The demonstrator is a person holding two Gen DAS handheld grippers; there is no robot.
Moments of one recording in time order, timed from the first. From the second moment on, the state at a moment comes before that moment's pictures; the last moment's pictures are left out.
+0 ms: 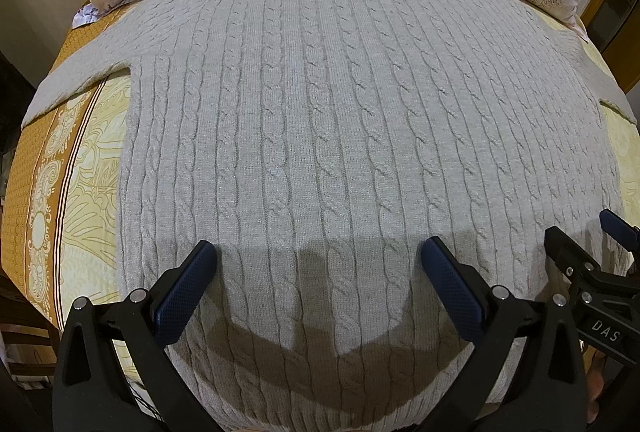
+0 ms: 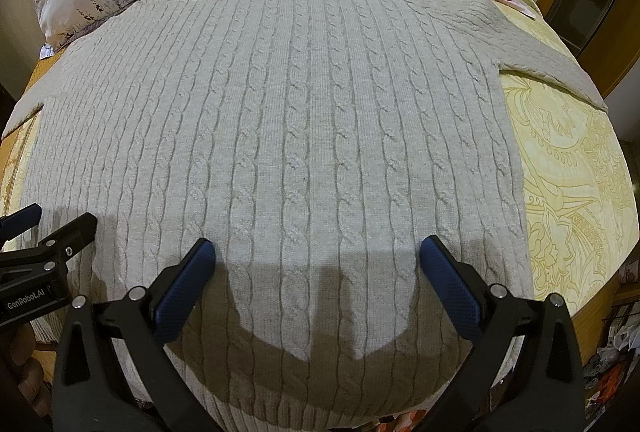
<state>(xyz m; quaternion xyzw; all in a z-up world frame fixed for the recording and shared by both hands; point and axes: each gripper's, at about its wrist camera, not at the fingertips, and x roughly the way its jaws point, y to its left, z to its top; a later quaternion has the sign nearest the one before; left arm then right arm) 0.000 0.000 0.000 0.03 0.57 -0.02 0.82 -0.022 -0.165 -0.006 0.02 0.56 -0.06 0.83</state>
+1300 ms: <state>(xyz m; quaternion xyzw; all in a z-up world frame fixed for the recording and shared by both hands) 0.000 0.000 0.000 0.03 0.57 -0.02 0.82 -0.020 -0.164 -0.008 0.02 0.56 -0.05 0.83</state>
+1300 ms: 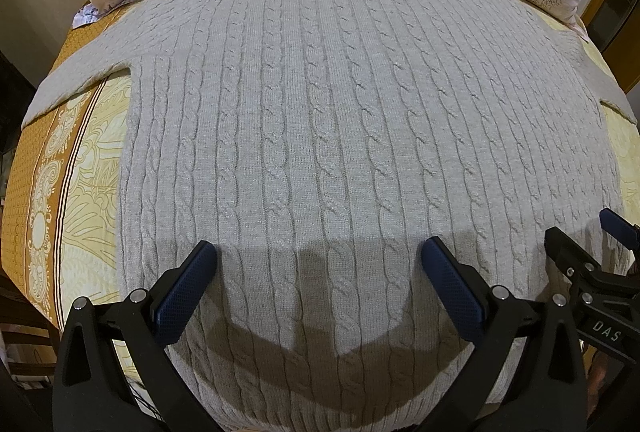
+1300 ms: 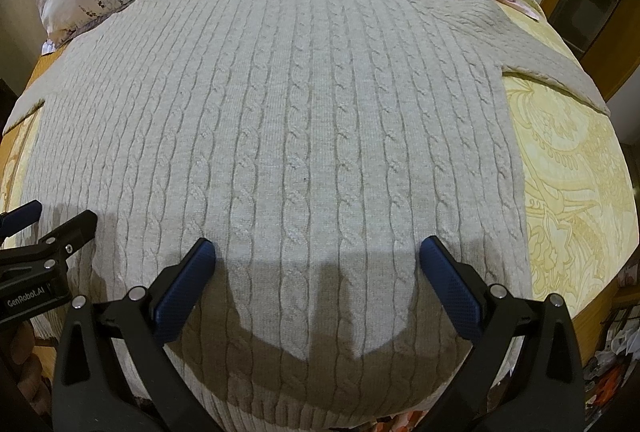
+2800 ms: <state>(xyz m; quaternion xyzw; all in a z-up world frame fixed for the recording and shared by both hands) 0.064 -0.021 0.018 -0.07 0.49 -0.08 0.86 0.041 -0.578 -0.003 0.47 0.34 -0.25 0.77</state>
